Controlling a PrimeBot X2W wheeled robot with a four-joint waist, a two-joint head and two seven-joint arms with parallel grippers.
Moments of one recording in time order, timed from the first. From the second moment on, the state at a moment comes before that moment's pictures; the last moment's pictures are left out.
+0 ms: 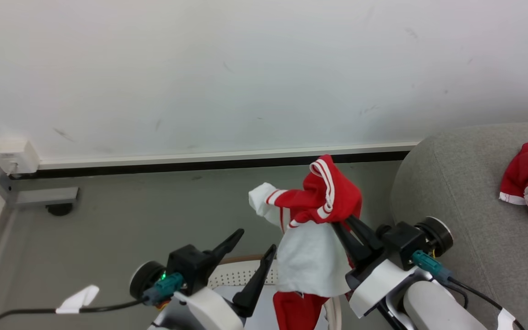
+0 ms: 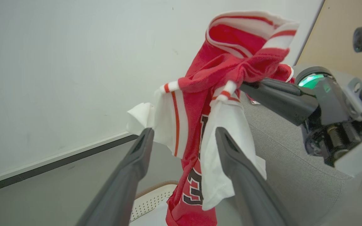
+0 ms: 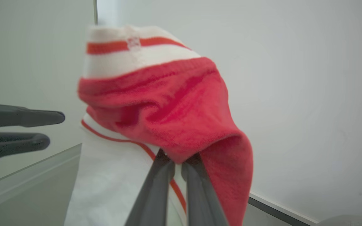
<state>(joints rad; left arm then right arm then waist) -0.34 0.40 -0.77 -0.04 -0.55 0.15 -0.02 -0.50 -0.10 0.62 0.48 0.34 0.13 -0.26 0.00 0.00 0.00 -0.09</state>
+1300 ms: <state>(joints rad) -0.44 0.31 -0.86 0.06 -0.49 0.05 -0.16 -0.42 -0.28 0.32 0.13 0.32 0.13 -0.19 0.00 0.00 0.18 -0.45</state>
